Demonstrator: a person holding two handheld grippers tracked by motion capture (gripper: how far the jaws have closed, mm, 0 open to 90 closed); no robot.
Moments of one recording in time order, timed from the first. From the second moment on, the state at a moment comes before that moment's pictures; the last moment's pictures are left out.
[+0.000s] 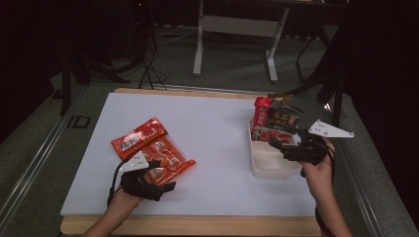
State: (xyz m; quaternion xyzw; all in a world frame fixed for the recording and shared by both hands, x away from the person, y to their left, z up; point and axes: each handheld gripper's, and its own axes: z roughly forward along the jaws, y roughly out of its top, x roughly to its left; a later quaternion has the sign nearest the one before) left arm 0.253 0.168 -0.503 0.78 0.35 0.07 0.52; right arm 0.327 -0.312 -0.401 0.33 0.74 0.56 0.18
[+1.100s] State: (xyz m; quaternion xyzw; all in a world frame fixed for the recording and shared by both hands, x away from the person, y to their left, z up) left arm 0.275 0.241 -0.514 0.76 0.49 0.16 0.40; right arm 0.288 -0.261 -0.414 0.28 0.76 0.56 0.14
